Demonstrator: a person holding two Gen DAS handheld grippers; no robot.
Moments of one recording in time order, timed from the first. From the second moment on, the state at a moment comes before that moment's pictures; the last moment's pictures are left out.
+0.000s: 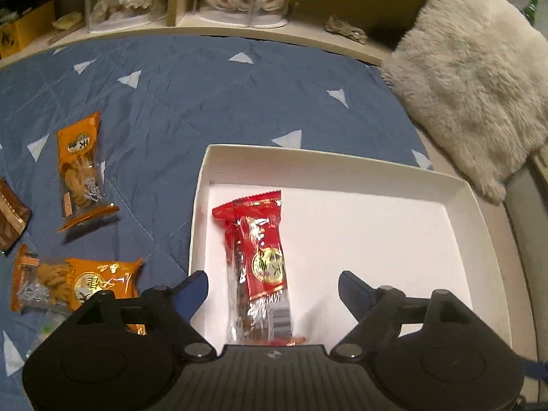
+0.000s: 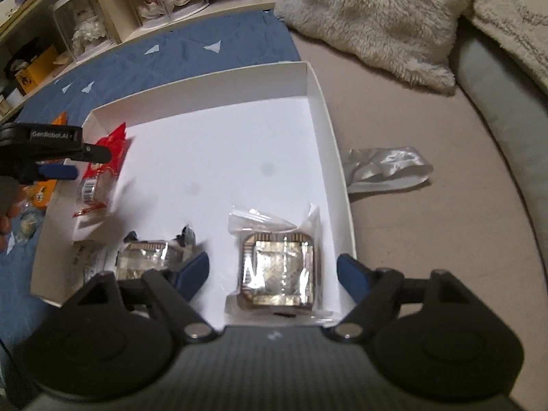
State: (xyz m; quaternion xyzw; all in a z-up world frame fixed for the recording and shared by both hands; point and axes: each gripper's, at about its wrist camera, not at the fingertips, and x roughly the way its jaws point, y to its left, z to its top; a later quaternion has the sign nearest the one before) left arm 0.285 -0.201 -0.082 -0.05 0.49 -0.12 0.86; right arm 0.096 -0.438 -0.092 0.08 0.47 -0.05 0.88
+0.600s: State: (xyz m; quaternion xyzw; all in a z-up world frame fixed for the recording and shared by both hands) left arm 0.223 -0.185 -0.046 -0.02 0.50 -0.17 0.85; right arm 0.067 -0.421 -0.055 0.09 0.45 -0.07 0.89
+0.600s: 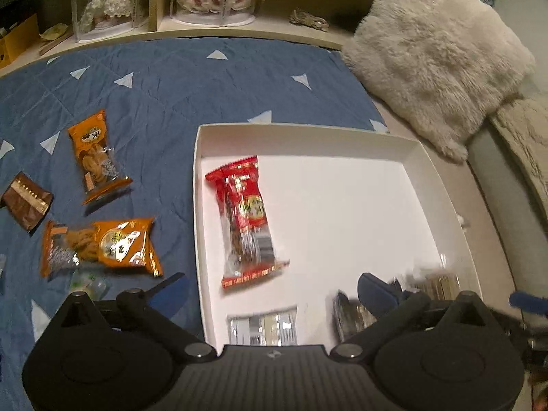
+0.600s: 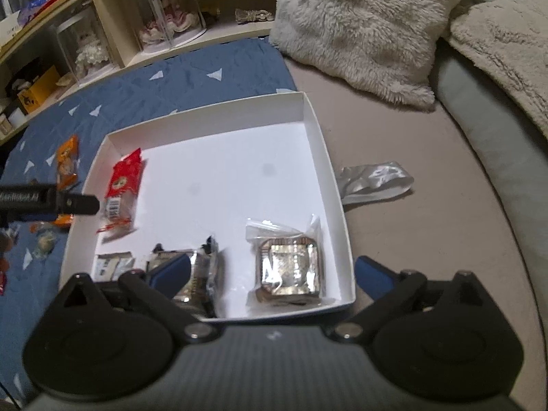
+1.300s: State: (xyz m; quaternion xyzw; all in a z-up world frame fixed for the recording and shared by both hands) left arm 0.160 -0.119 -0.012 -0.01 0.47 -0.18 0.86; right arm 0.042 -0.360 -0.024 0.07 0.43 -0.07 0.90
